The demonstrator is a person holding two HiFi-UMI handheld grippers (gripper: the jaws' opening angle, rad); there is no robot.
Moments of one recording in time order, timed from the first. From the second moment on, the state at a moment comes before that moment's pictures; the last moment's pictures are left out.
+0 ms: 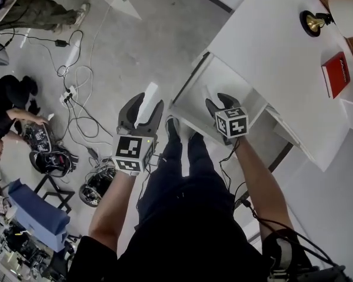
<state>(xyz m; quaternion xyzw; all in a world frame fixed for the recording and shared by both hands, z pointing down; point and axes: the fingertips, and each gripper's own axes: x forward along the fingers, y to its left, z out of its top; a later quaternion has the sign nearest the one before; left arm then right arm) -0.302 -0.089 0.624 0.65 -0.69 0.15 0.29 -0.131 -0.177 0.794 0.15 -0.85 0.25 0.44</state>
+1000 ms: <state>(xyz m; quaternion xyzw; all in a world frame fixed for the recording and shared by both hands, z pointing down) -0.301 -0.072 0.646 0.64 -0.69 0.16 0.31 -0.137 -0.154 0.898 0.13 -0.80 0.23 0.53</state>
